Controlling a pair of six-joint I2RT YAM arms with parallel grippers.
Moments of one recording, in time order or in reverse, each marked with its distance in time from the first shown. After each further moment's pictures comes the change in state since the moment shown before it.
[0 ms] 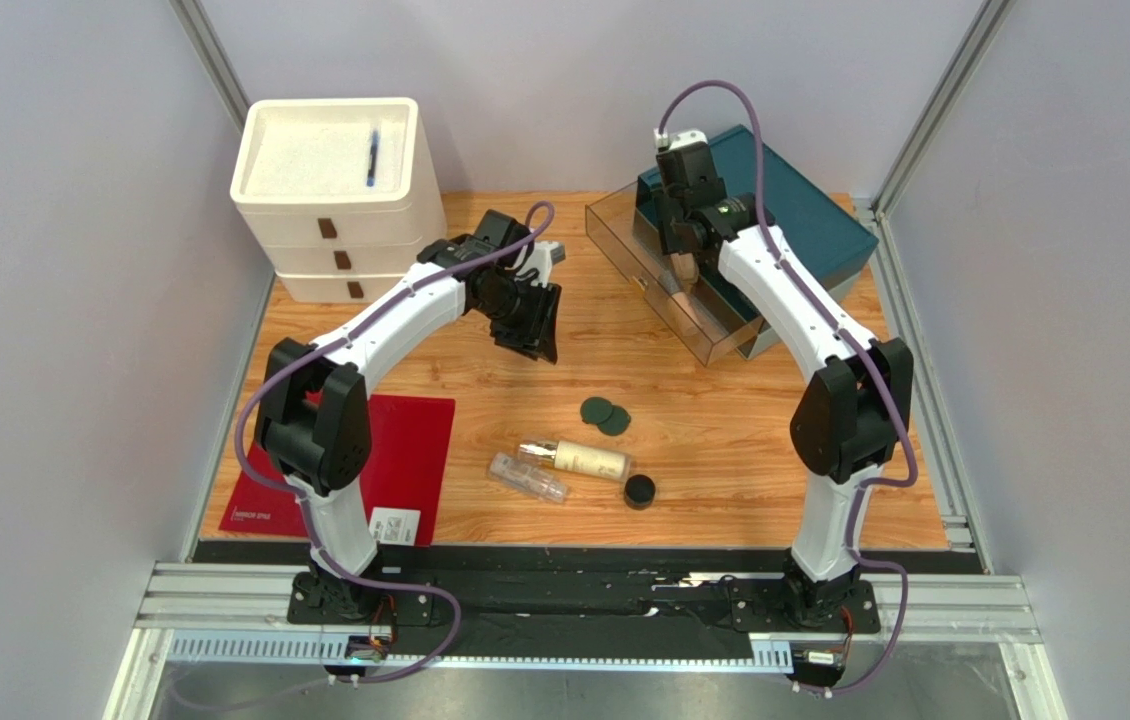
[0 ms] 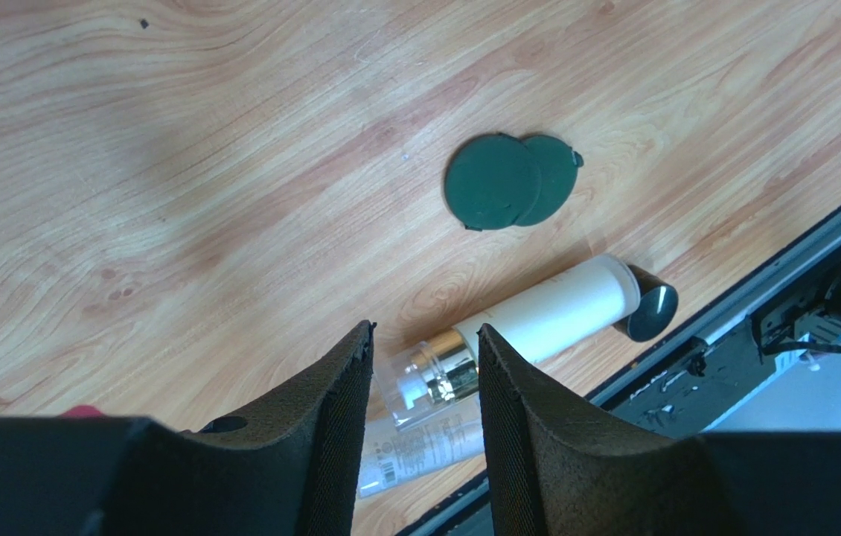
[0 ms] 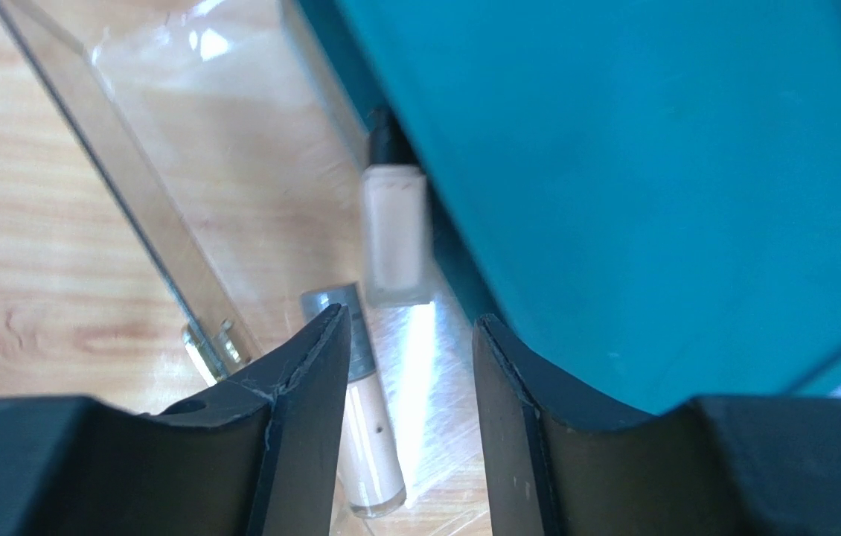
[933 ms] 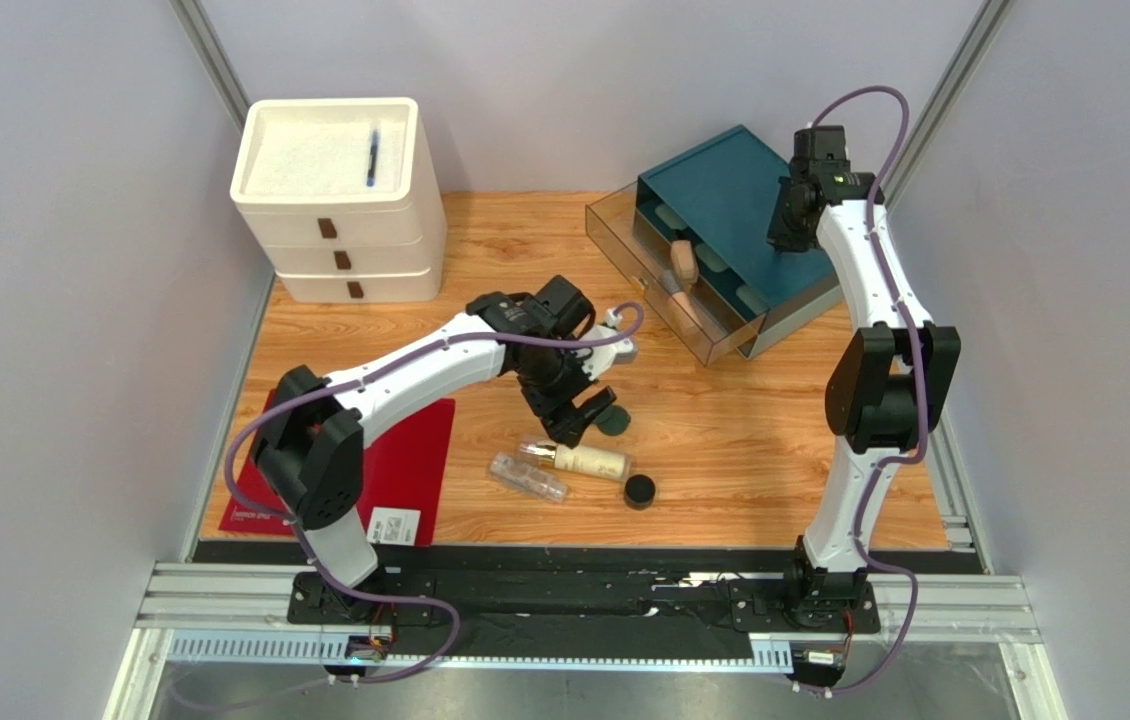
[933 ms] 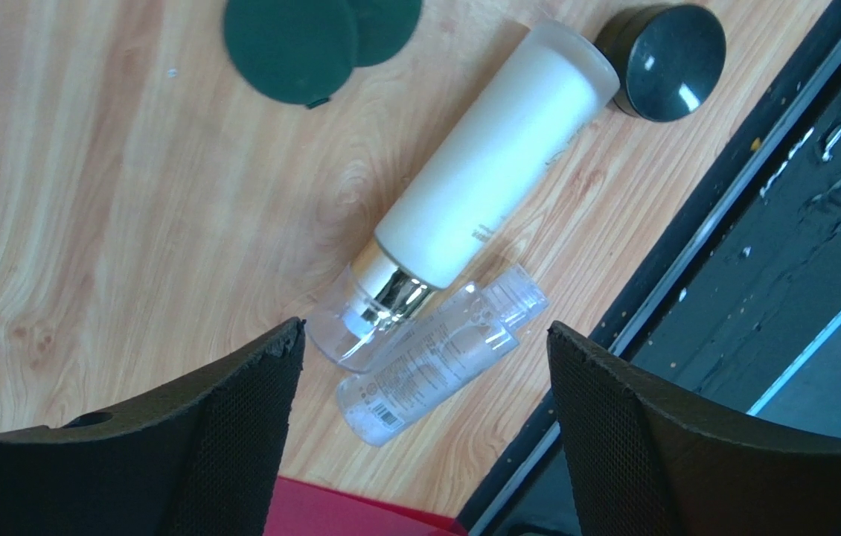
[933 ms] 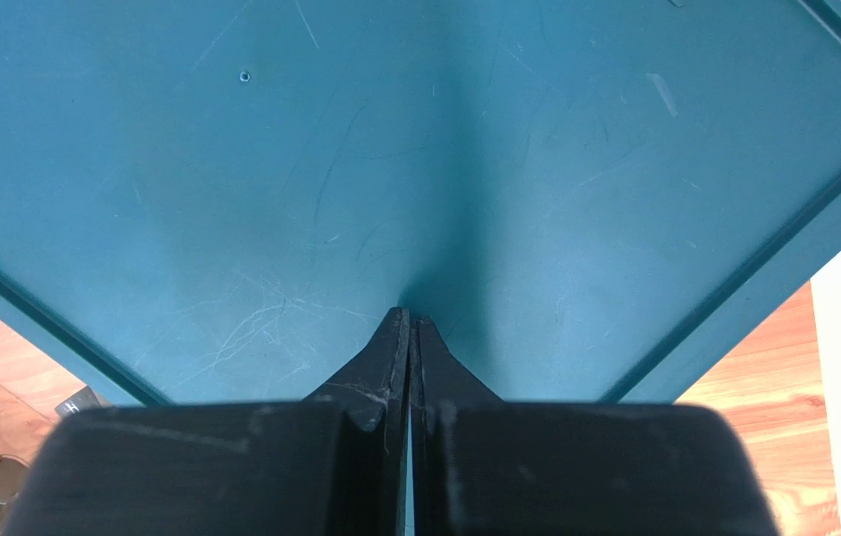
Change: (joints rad) left arm -0.278 -0.127 -0.150 -0.076 -0.082 0.413; right arm -0.399 0.086 0.093 -0.155 -0.247 0.204
